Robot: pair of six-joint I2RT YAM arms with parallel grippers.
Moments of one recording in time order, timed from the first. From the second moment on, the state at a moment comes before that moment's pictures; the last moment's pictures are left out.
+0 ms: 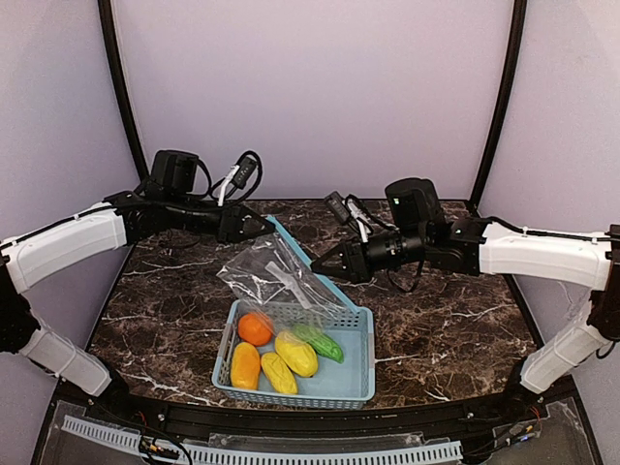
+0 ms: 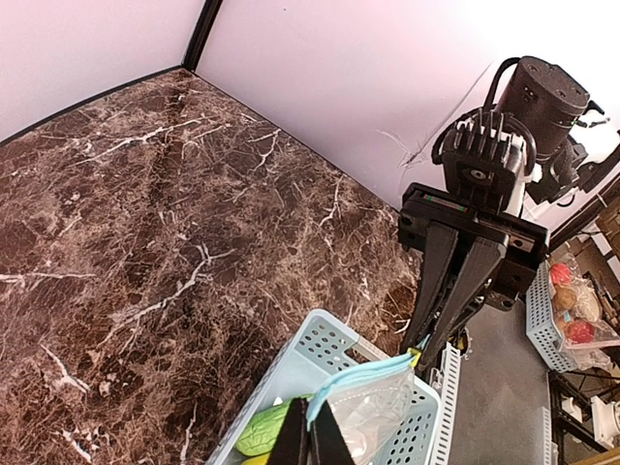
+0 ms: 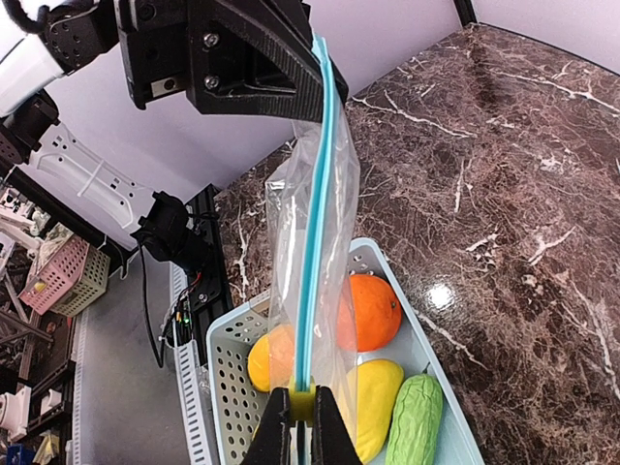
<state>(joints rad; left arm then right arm) -0.57 1.39 1.18 -0.28 0.71 -0.19 0.90 1.45 1.10 -0.11 -0.55 0.32</state>
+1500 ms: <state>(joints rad) -0.38 1.29 1.15 -0.28 0.64 -0.21 0.90 1.43 1.05 -0.08 -0.52 0.33</state>
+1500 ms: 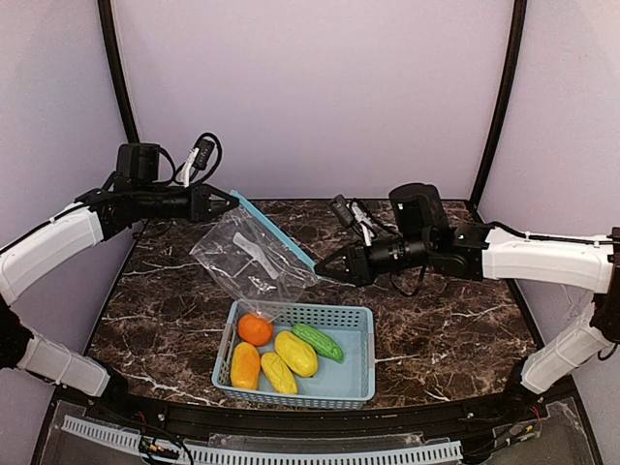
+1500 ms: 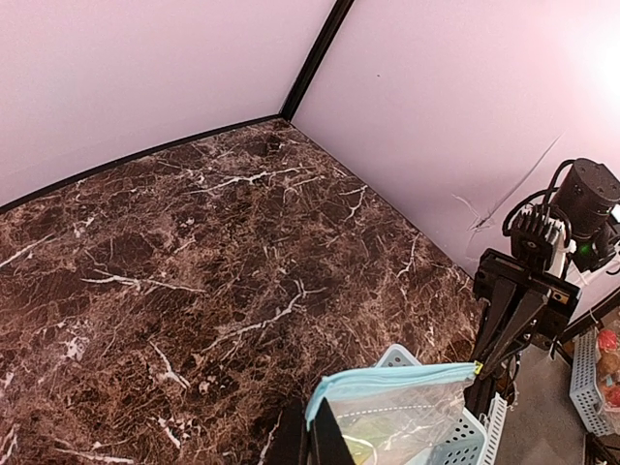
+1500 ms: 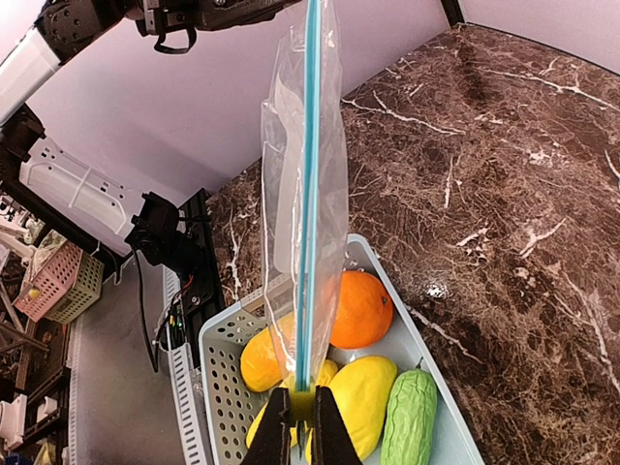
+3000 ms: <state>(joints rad) -0.60 1.38 1.16 -0.25 0.99 -0.14 0.93 1.25 1.06 -0.21 -0.33 0.31</state>
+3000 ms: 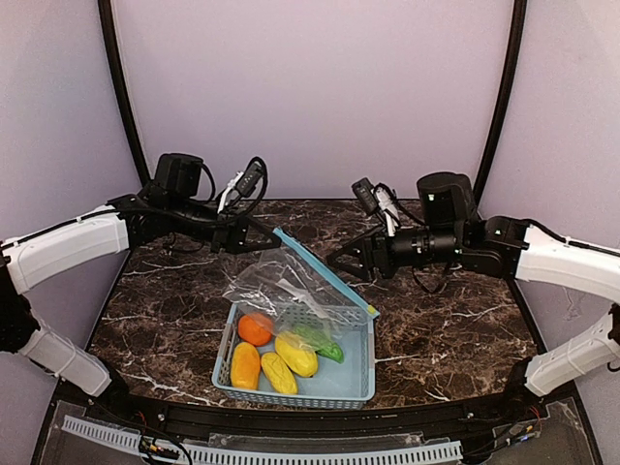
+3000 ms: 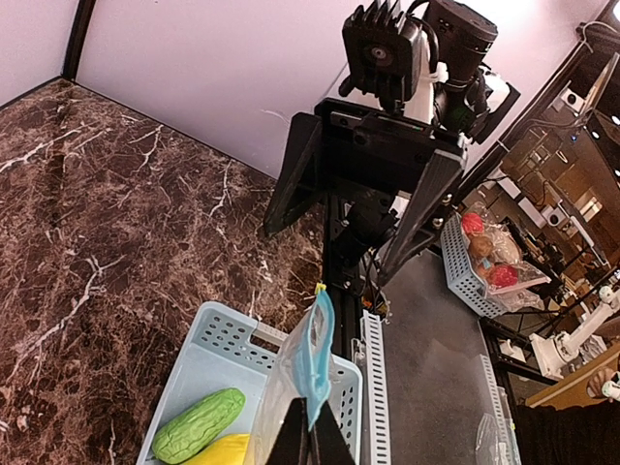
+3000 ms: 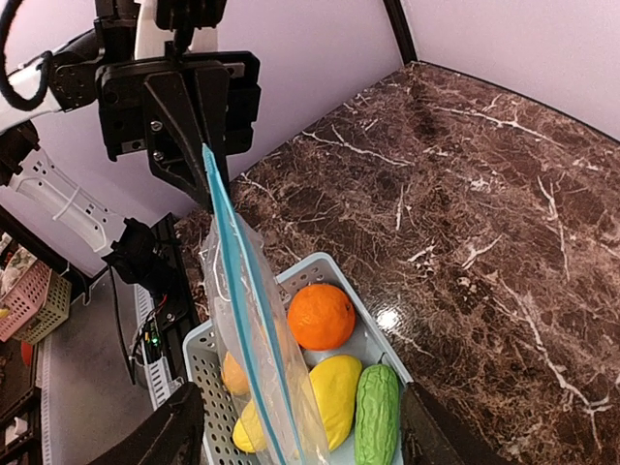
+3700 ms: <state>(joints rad) -0.62 1.39 1.16 -0.28 1.01 -0.12 0.93 1.33 1.06 -0.22 -0.40 0.28</state>
